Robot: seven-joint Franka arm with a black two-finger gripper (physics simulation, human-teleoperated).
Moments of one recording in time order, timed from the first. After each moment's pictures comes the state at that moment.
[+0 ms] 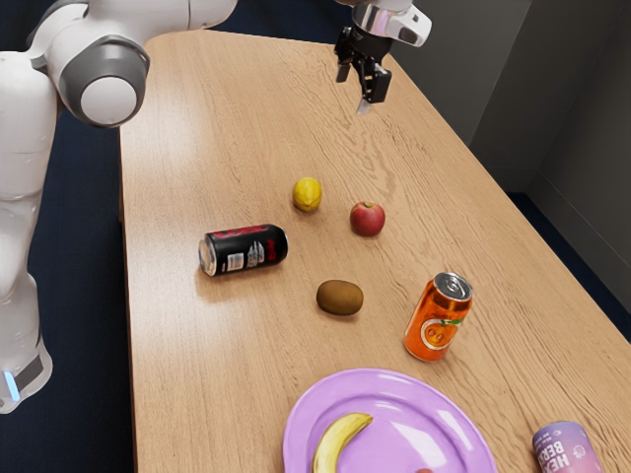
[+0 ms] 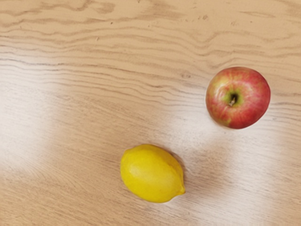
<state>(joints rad) -0.10 0.21 0.32 -1.18 0.13 1.46 0.02</state>
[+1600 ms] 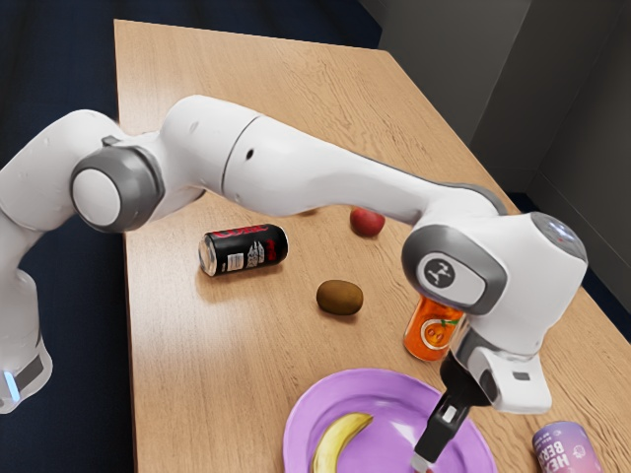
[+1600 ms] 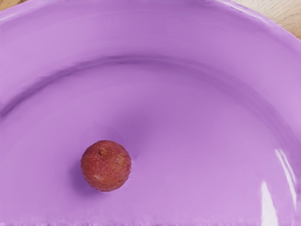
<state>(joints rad) -0.45 0.64 -0.34 -0.96 0.05 1.55 0.14</state>
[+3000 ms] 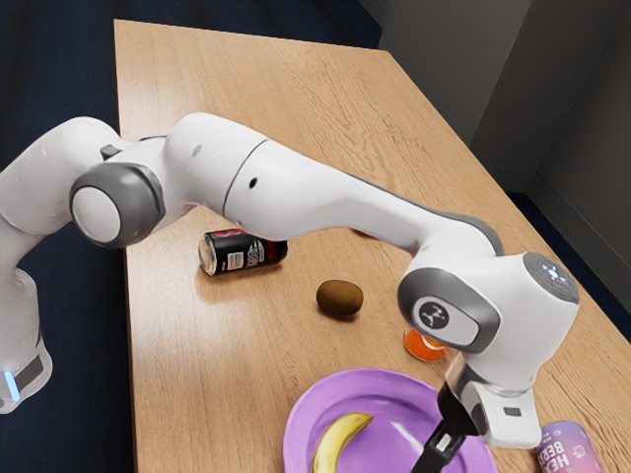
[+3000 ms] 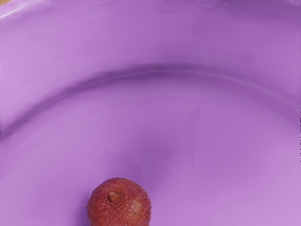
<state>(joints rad) -0.53 0.66 -0.22 -1.01 0.04 1.64 0.21</state>
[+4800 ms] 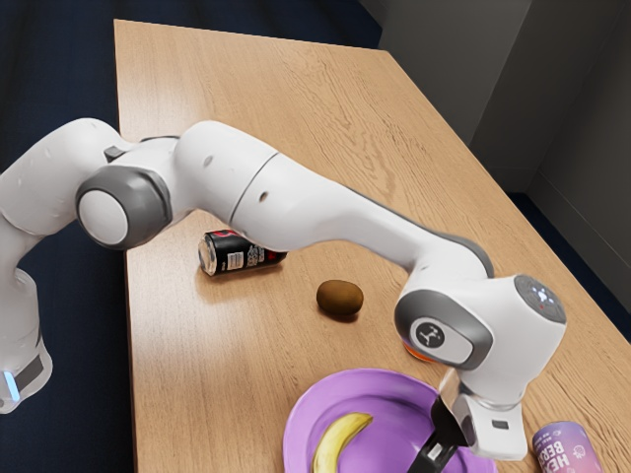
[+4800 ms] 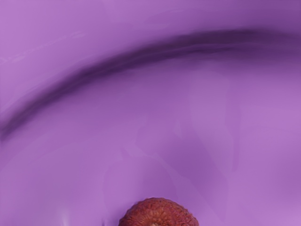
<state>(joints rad) -0.51 0.68 -0.20 -1.09 0.01 1.72 0.28</state>
